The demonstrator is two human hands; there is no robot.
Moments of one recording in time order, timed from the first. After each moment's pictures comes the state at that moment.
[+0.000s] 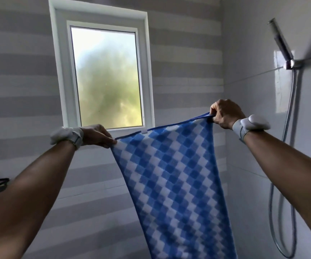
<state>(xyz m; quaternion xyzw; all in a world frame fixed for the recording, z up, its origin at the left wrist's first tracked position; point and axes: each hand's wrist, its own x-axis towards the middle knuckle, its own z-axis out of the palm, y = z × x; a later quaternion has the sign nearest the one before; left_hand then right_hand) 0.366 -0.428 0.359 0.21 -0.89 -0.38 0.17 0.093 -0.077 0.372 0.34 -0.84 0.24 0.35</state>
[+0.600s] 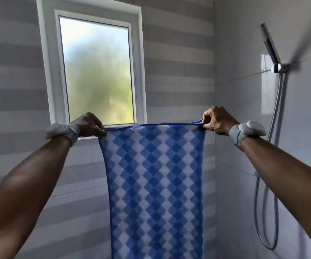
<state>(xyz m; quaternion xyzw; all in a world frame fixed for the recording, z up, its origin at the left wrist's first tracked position) 0.356 -0.440 0.366 0.21 -0.92 -0.17 0.29 0.098 -0.071 0.354 0.40 -0.84 0.26 0.26</state>
